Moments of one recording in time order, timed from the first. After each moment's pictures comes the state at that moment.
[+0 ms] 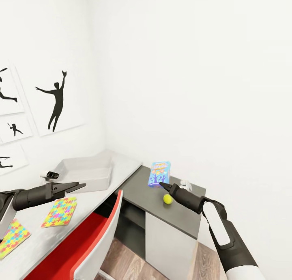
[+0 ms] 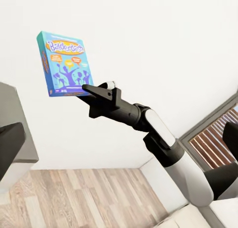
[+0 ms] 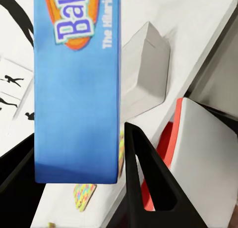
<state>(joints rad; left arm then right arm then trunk) -0.49 0.43 0.22 -1.27 0.38 1.02 -1.52 -0.46 0.03 -0.01 -1.23 -0.82 0.76 0.28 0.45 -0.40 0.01</state>
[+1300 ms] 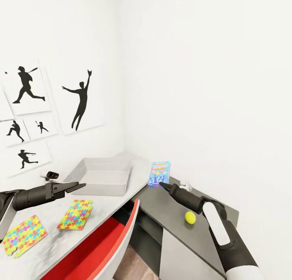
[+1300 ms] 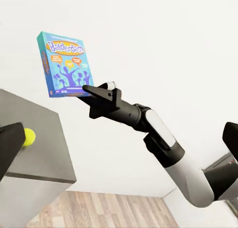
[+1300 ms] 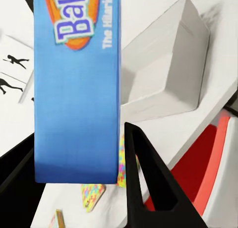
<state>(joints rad) -0.49 0.43 0.22 -1.27 0.38 1.02 -1.52 -0.46 0.03 -0.01 -1.23 -0.82 0.76 0.29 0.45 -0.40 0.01</state>
